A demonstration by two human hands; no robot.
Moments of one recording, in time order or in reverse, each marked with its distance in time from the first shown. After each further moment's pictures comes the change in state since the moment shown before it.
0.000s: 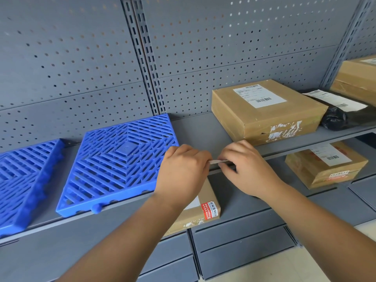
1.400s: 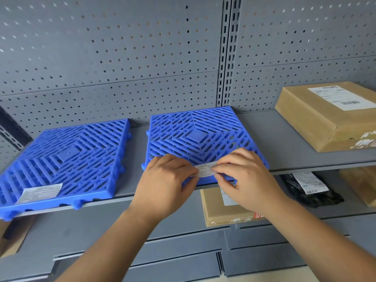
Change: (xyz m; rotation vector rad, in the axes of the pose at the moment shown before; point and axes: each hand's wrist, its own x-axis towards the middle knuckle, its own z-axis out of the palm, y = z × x) left_hand -0.127 -0.167 -0.074 -0.017 0.056 -0.044; right_hand 0.043 -0.159 0.086 0.048 0.088 -0.282
